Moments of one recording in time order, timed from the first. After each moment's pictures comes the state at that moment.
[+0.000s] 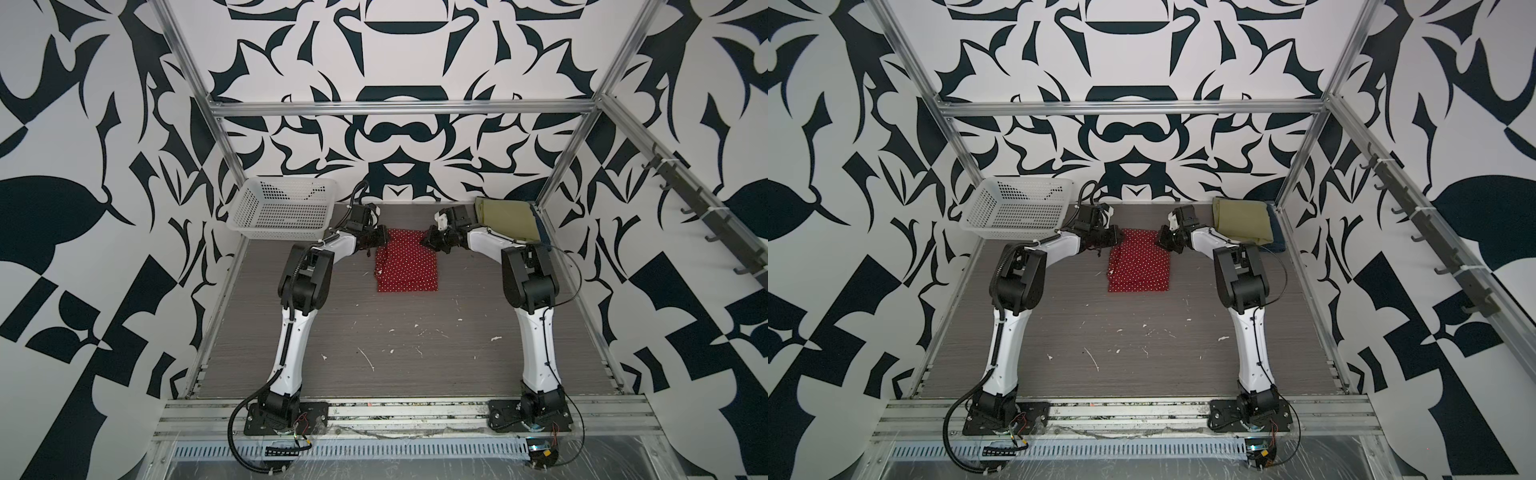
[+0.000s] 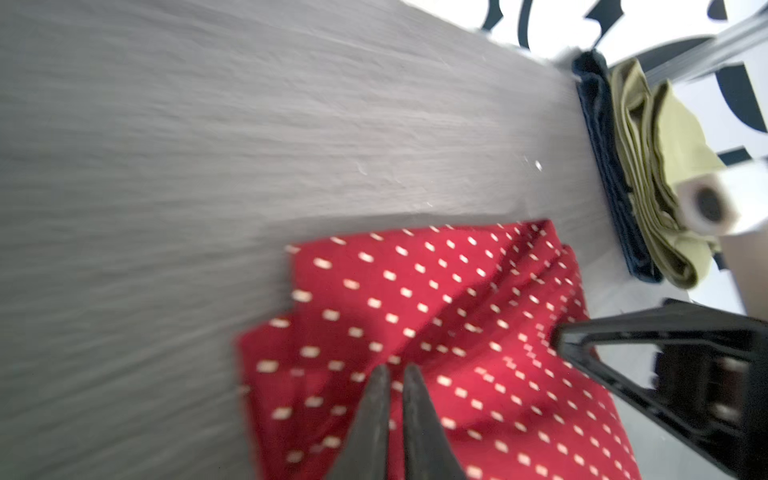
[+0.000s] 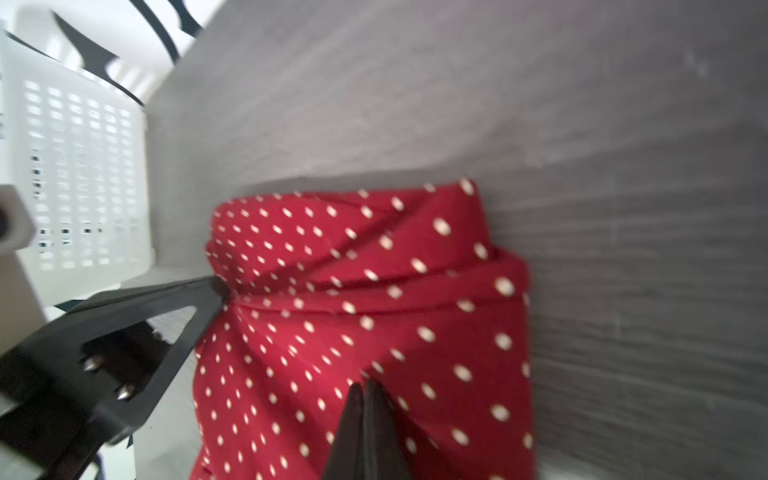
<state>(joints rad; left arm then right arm) -0.35 2.36 1.74 -0.11 0.40 -0.45 0.28 2.28 1.70 -0.27 -0.47 0.63</state>
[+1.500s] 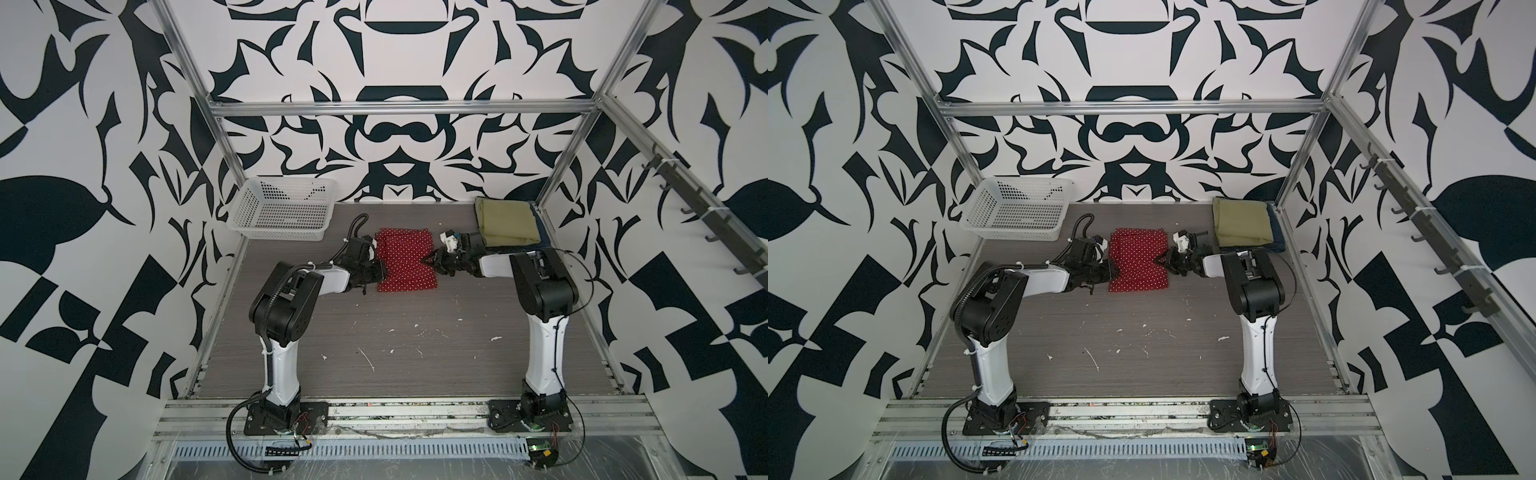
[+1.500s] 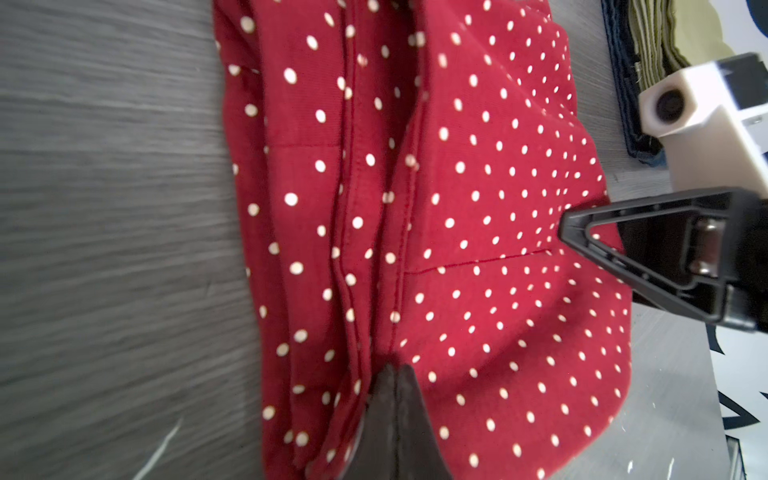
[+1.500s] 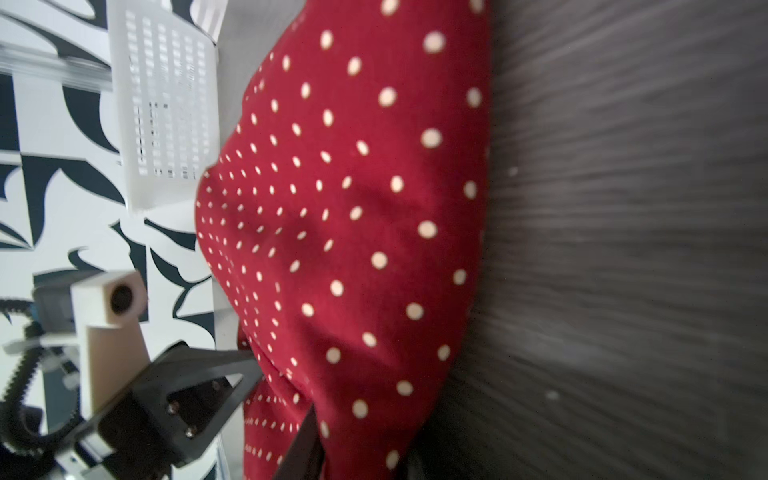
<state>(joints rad) -0.46 1.96 1.06 0.12 0.32 -0.55 0.23 2.14 1.19 0.20 -0.74 0.75</state>
